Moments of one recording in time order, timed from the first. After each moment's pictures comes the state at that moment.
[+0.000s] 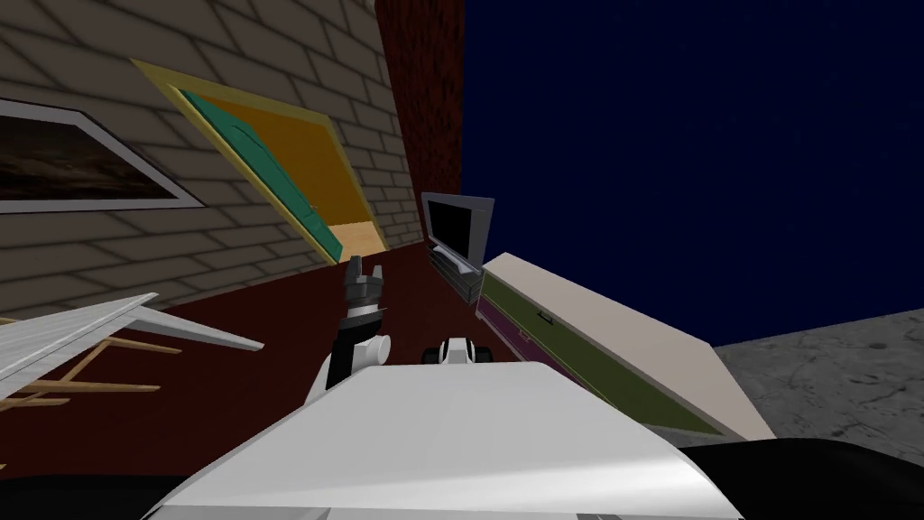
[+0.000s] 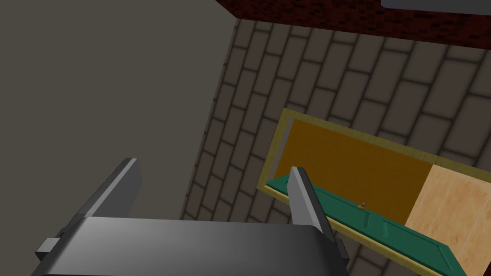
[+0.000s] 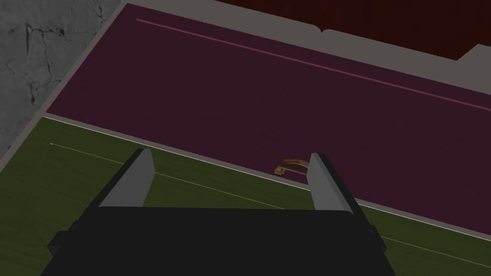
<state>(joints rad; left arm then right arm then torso) 0.48 -0.04 0.07 -2.22 0.00 -0.43 0.01 0.39 -0.31 0.44 -1.28 0.61 0.94 -0.01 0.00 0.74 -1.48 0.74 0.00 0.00</state>
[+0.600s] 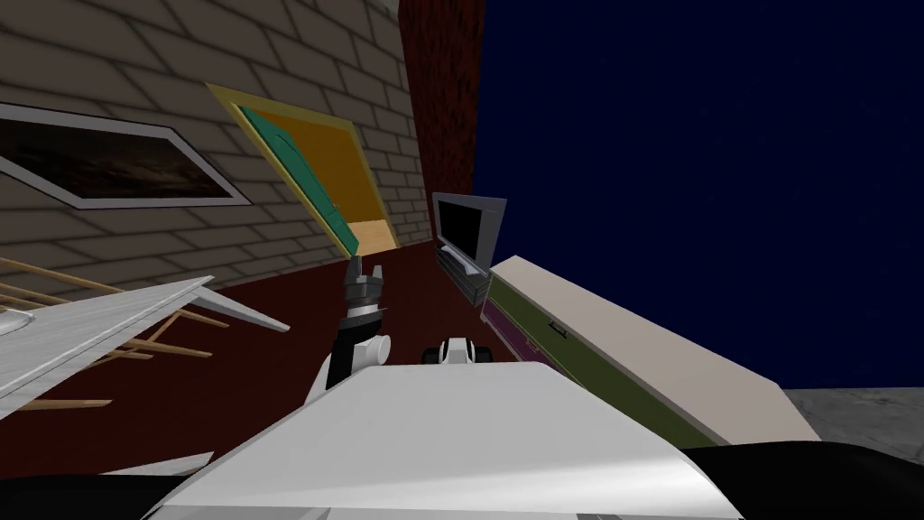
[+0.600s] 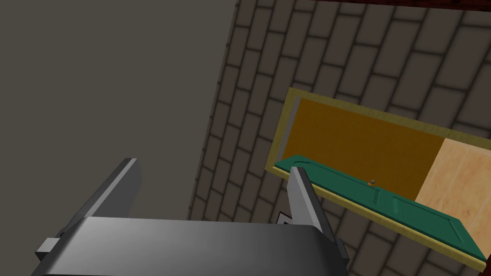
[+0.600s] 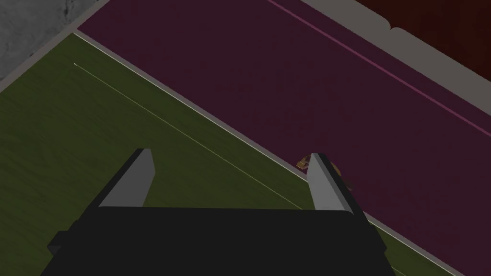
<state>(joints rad) 0.48 -0.04 0.07 -2.22 0.00 -0.43 0.01 0.36 -0.33 0.50 -1.15 0.71 1.11 -0.02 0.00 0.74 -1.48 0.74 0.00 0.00</state>
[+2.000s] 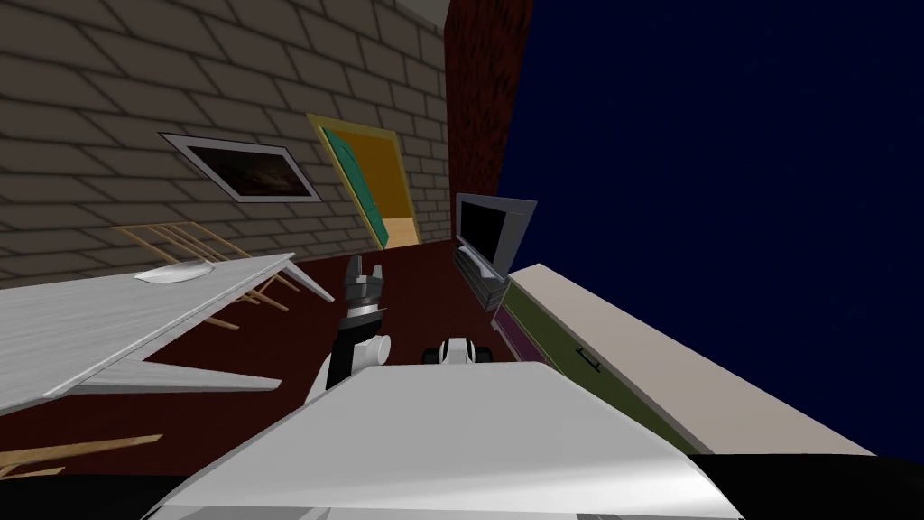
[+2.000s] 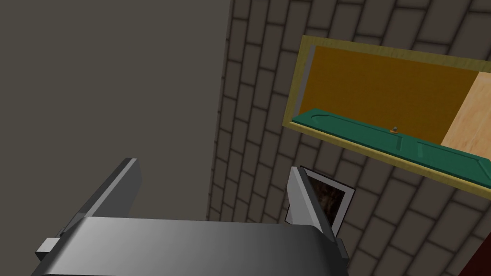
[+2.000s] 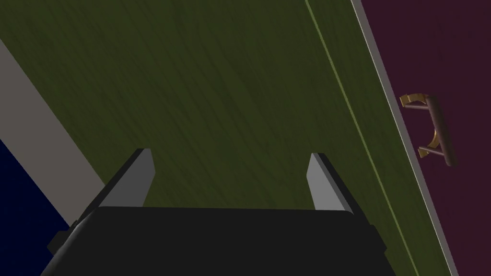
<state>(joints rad) 0.48 -0.04 0.07 -2.22 0.00 -0.43 0.01 0.25 -0.34 0.64 -0.84 0.94 1.47 -0.02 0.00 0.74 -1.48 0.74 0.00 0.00</state>
